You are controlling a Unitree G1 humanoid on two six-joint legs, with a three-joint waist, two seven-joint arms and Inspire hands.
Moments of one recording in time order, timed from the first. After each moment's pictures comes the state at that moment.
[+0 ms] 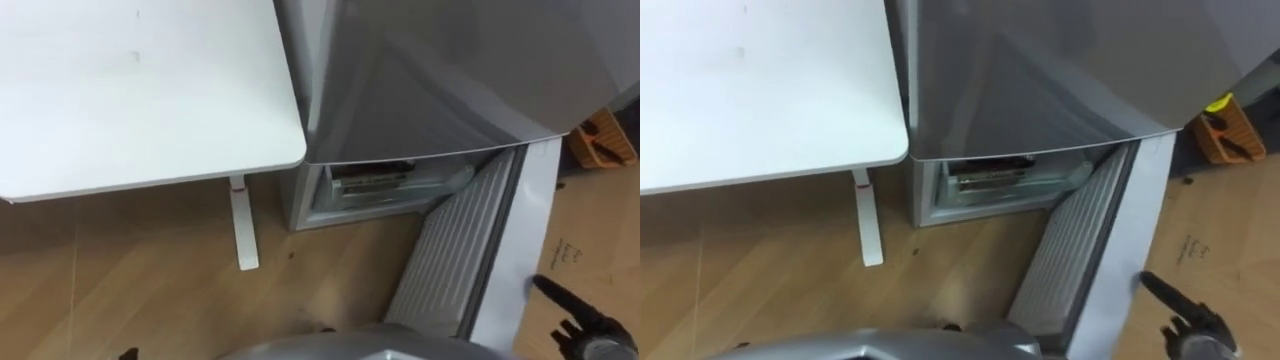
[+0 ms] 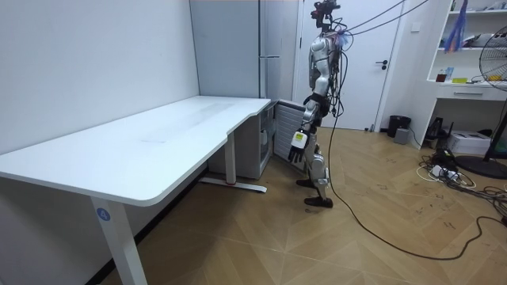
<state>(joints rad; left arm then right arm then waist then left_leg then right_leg) 0.30 0.24 0.17 0.94 0.36 0.16 0.10 0.15 -0.35 -0.29 1.00 0.79 0.07 0.04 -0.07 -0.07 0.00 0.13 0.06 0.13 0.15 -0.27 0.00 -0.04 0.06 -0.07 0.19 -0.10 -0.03</state>
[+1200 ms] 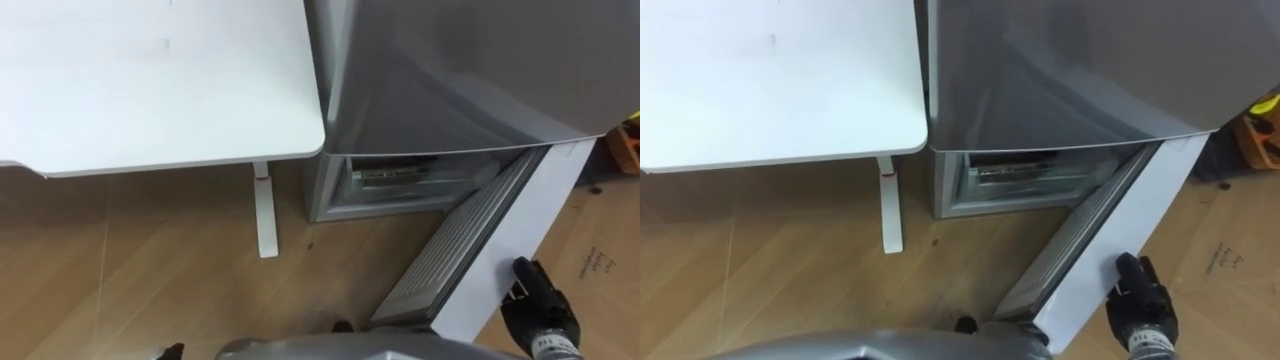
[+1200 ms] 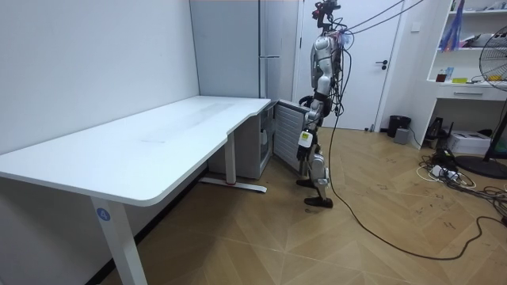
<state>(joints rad) 0.26 0.22 -0.07 1.01 0.34 0.15 0.08 0.28 -0.33 0.19 0.85 1.45 -0.20 0.23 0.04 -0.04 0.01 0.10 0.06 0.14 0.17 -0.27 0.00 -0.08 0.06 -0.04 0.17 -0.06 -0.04</state>
